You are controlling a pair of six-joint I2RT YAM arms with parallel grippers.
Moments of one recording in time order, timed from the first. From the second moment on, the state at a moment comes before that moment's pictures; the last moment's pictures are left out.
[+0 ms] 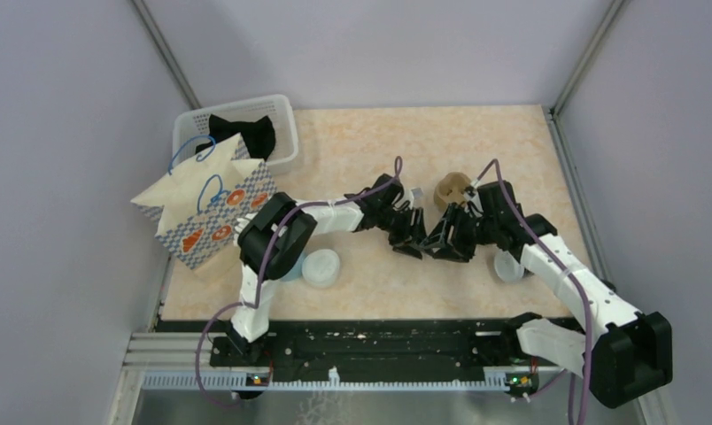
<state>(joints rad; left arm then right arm) -0.79 2.08 1.30 -0.06 0.76 -0.82 0.37 1.06 0.78 -0.63 -0.53 0.83</state>
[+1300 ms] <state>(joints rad) -0.76 1.92 1.33 -0.40 0.85 -0.48 -0.35 1.20 0.90 -1.17 0.45 0.77</state>
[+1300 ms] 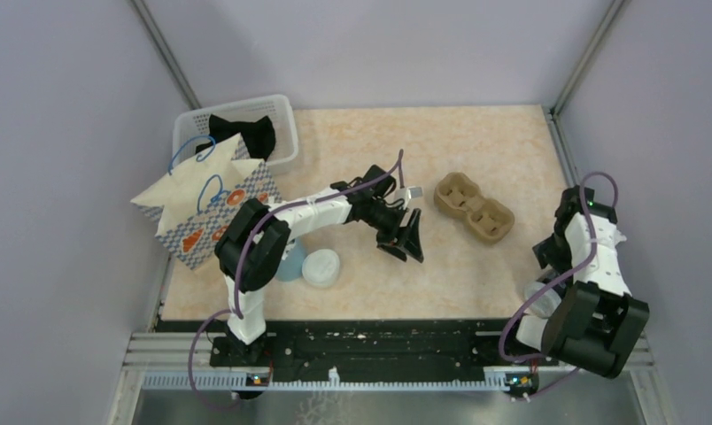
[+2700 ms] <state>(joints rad) -0.72 1.55 1.14 -0.18 0.75 -0.60 0.00 1.07 0.81 -1.05 -0.35 0.98</state>
